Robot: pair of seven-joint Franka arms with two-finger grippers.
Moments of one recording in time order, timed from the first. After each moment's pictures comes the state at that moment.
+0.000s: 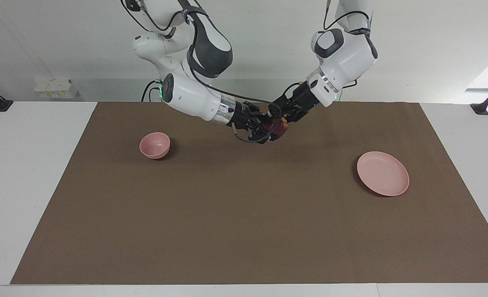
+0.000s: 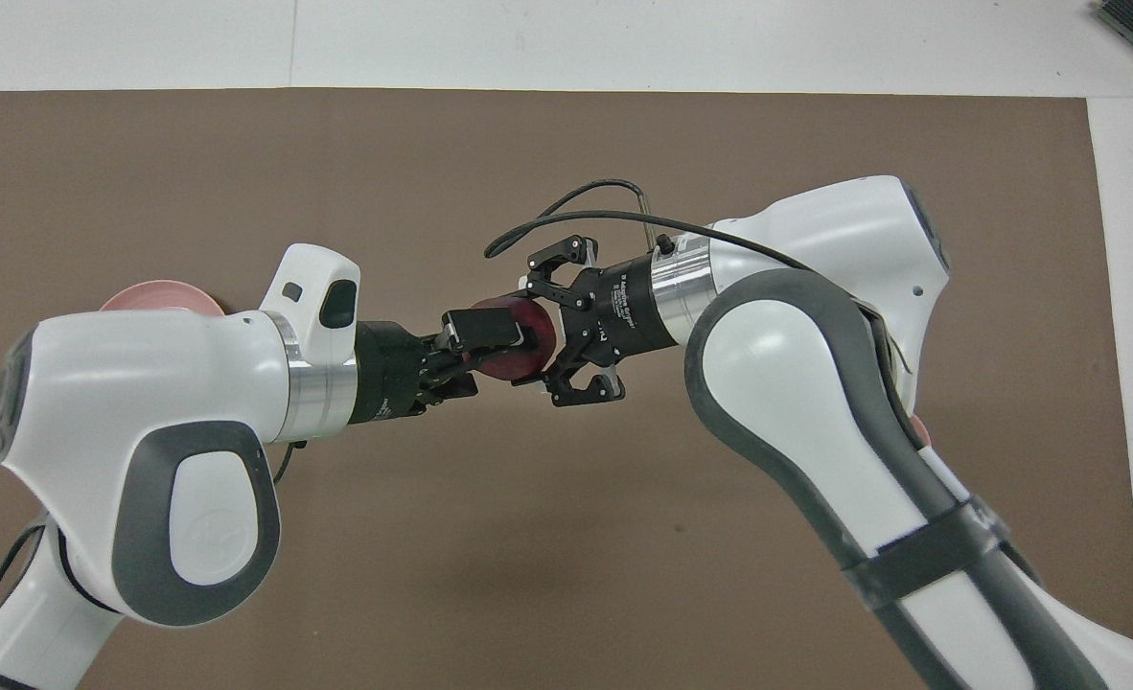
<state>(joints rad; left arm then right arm) -0.33 -0.10 -0.15 -2.05 -0.83 2.27 -0.39 0.43 0.24 -0.01 -1.70 0.98 2.03 1.38</state>
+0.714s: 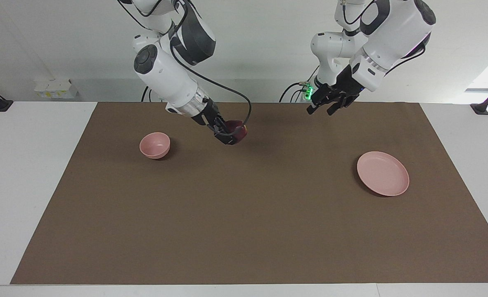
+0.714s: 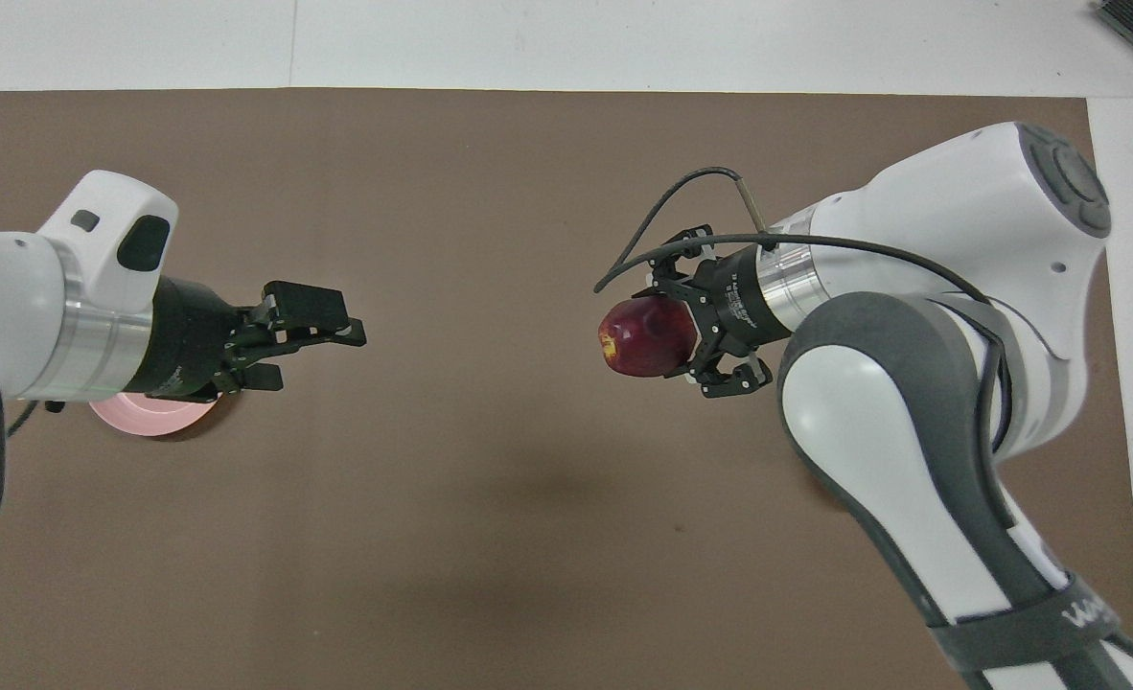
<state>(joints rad) -0.13 -0.12 -0.12 -1.81 -0.41 1.77 -0.46 0.33 0.14 -0.02 -1.69 0.45 1.87 1.31</state>
